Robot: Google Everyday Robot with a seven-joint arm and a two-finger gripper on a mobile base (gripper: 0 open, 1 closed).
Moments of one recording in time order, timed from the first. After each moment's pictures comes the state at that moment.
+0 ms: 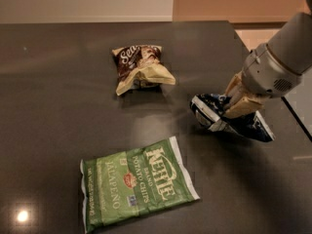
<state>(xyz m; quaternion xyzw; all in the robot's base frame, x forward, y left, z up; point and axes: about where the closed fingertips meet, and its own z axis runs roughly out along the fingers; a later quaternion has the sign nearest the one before) 0.460 -0.164 0.895 -0.68 0.70 0.11 0.18</state>
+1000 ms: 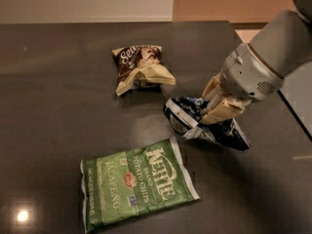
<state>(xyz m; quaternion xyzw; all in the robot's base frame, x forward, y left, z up) 0.427 -0.100 0.914 -0.70 0.65 0.19 0.21</state>
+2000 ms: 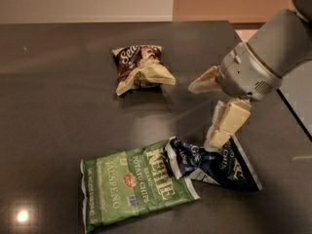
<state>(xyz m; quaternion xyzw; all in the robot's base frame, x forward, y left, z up) 0.427 -0.095 0.915 -0.71 0.65 0.18 0.21</state>
